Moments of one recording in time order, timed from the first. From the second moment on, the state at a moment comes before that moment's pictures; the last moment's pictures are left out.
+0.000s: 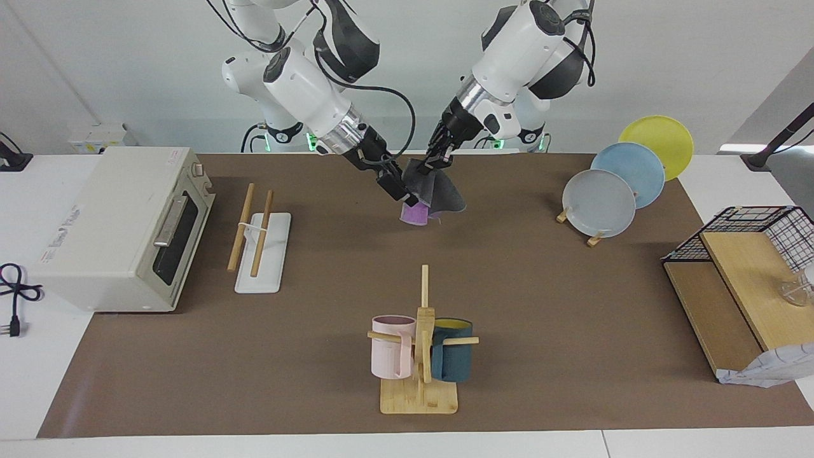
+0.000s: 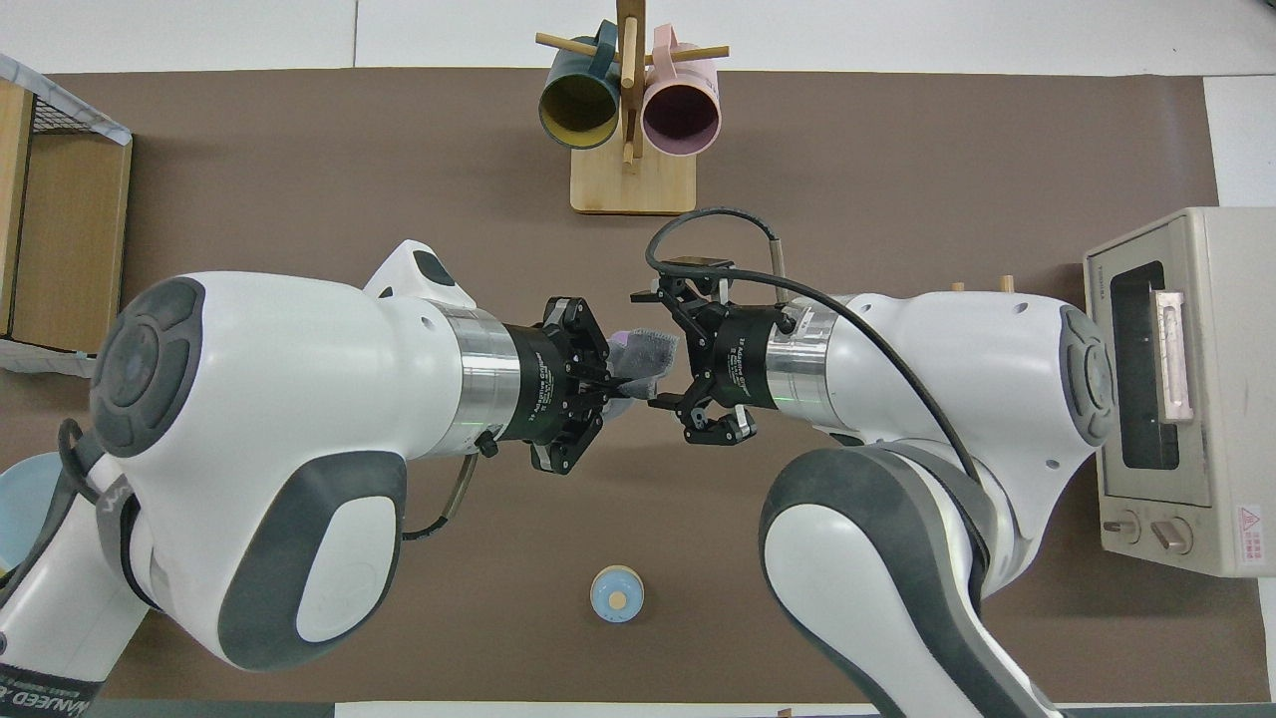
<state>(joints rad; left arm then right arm) -0.10 -0.07 -0.51 -1.86 -0.51 2.08 -1.78 0.57 -0.01 -0.07 -2.02 0.77 2.38 1.35</state>
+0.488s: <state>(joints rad) -0.10 -0.07 -0.51 -1.86 -0.51 2.08 -1.80 0.62 -0.01 -0.07 -2.02 0.77 2.41 1.35</state>
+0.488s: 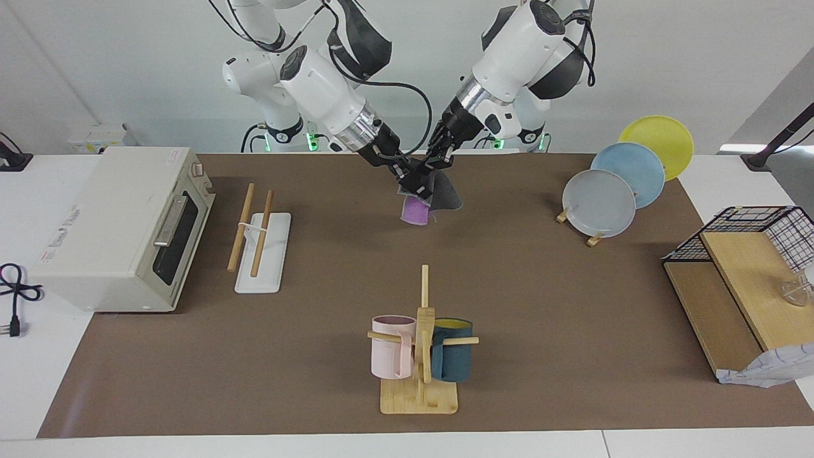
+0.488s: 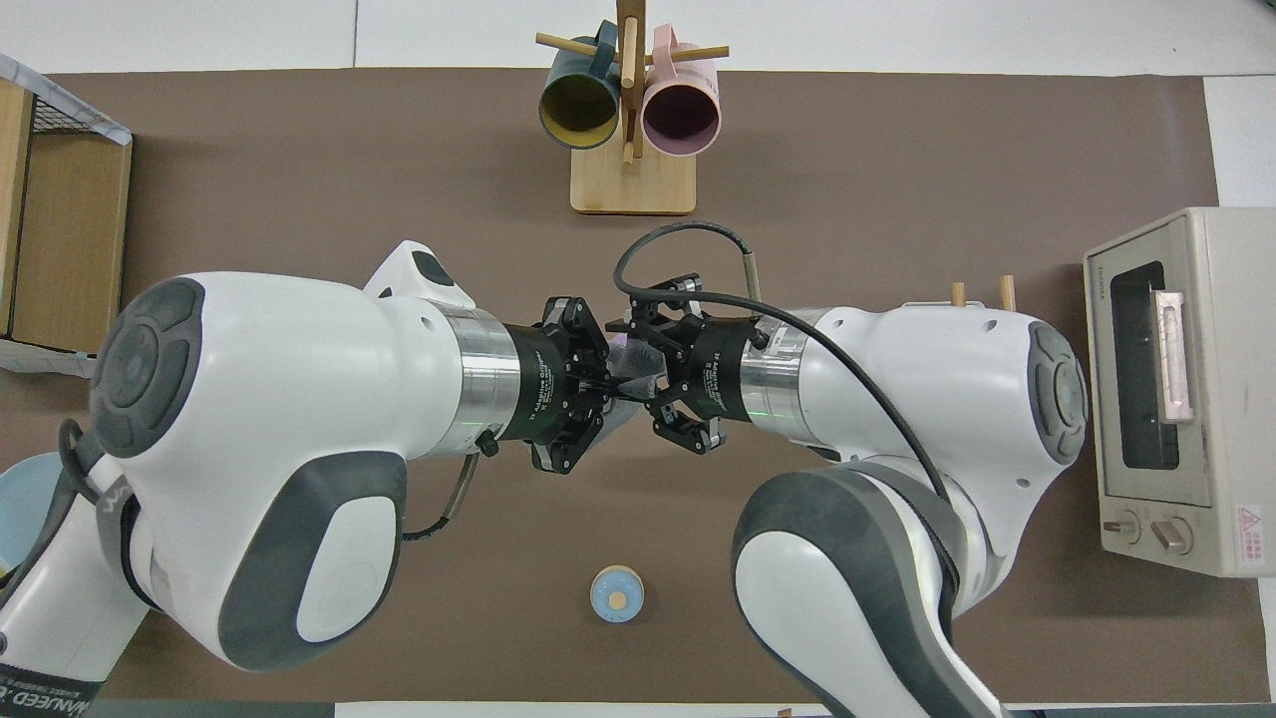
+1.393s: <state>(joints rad) -0.09 -0.07 -0.51 -1.87 -0.51 2.08 -1.67 0.61 -0.01 -0.08 -2.02 0.71 2.32 1.19</state>
